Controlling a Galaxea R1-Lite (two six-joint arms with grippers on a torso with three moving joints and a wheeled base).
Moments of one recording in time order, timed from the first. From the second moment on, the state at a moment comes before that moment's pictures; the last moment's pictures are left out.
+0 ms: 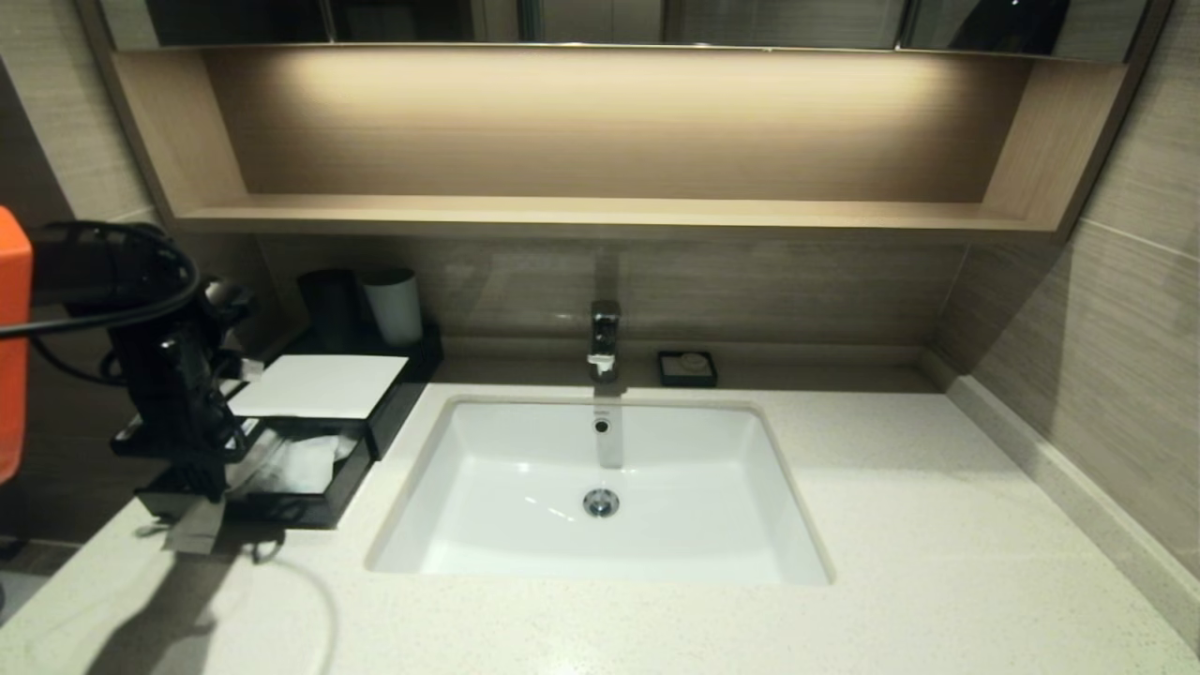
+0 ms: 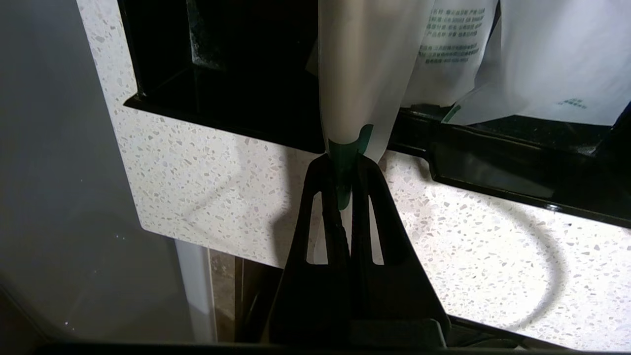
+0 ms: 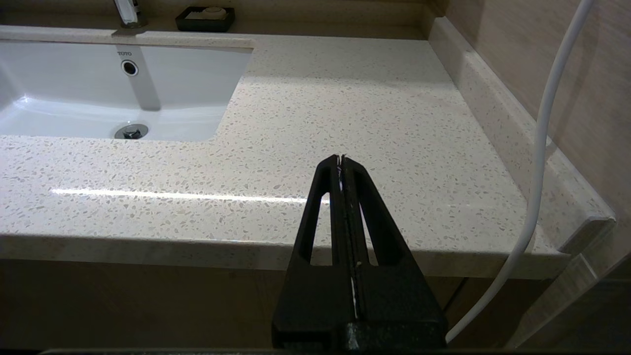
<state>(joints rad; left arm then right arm) 0.17 2.22 -1.93 1.18 0.16 0.09 0.00 0.00 0.00 0.00 0.00 -0.03</state>
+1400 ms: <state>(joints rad) 0.17 2.25 -1.93 1.02 0.15 0.07 0.00 0.00 0.00 0.00 0.00 -0.03</state>
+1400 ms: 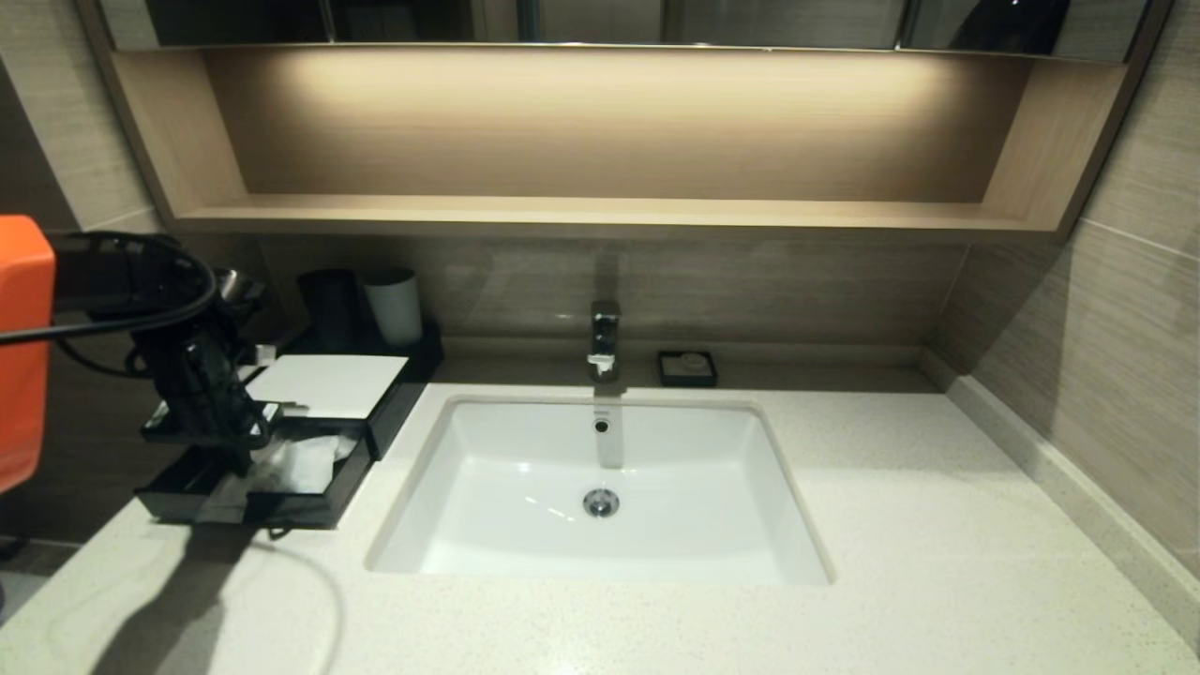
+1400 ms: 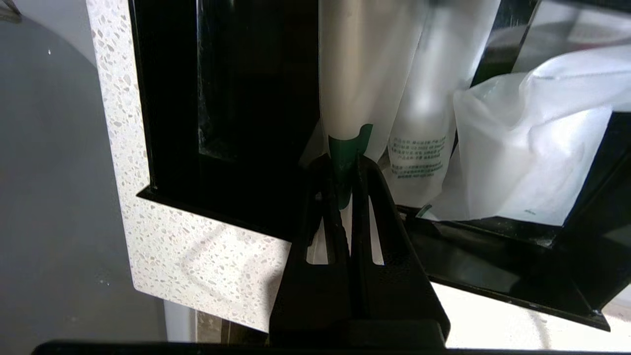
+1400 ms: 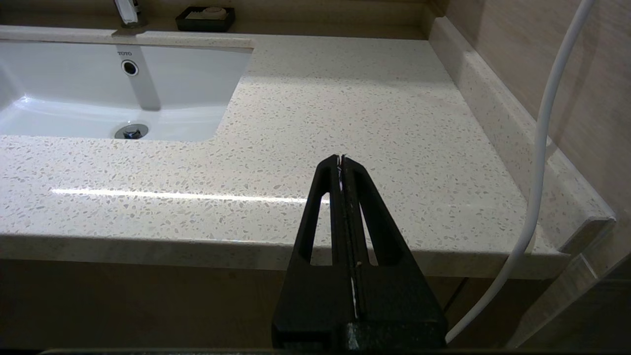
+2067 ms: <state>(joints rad) 0.17 2.25 -1.93 0.92 0.15 0.05 0.00 0.00 0.00 0.00 0.00 -0.03</state>
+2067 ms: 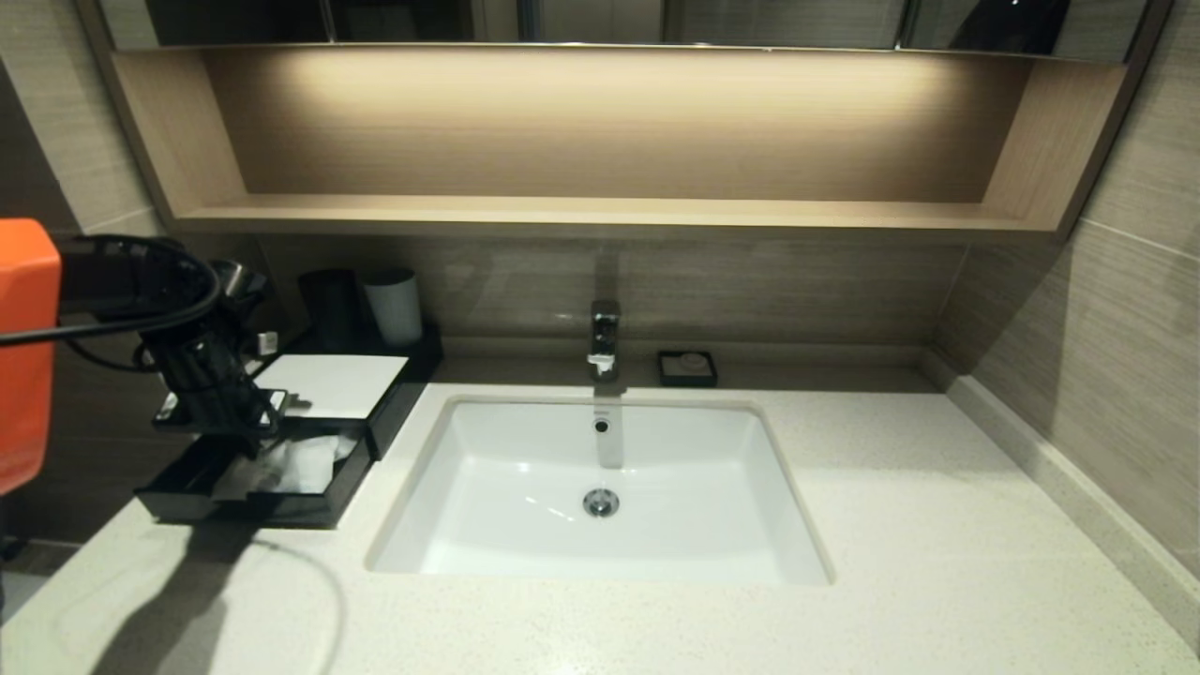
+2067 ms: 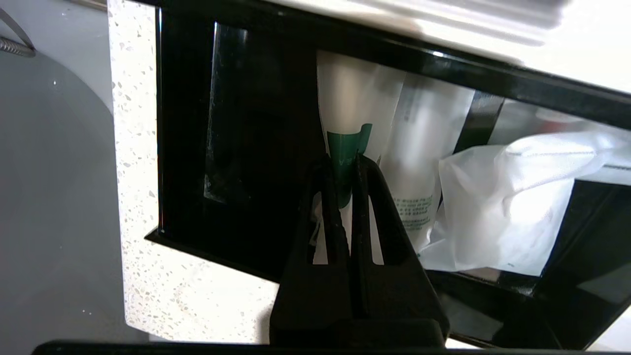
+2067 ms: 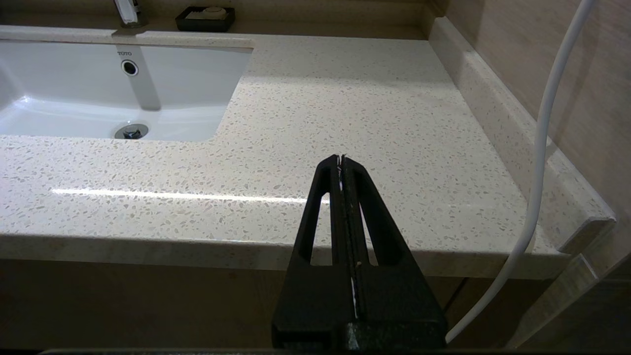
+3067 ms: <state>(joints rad) 0.18 2.28 -1.93 0.85 0.18 0.07 0.00 0.00 0.00 0.00 0.00 -0.03</state>
